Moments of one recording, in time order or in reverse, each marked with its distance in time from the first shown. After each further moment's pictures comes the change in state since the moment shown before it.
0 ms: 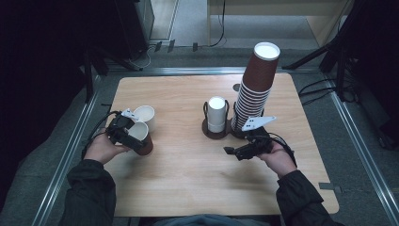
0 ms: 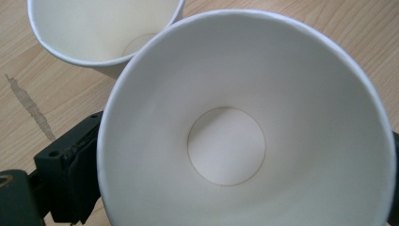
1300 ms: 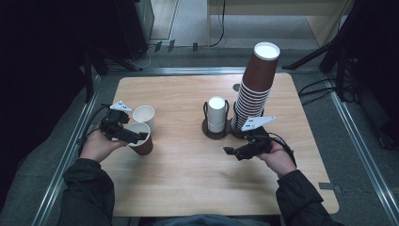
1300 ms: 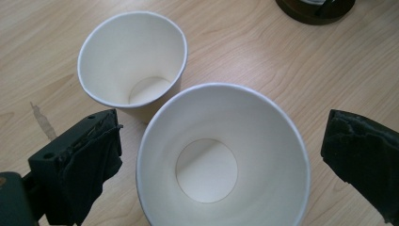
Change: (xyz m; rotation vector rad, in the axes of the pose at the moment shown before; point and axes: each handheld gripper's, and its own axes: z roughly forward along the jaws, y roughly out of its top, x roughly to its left) left arm -0.002 0.010 -0.034 -0.139 -0.023 -0.056; right arm 0.000 0.000 0.001 0.006 0.008 -0.003
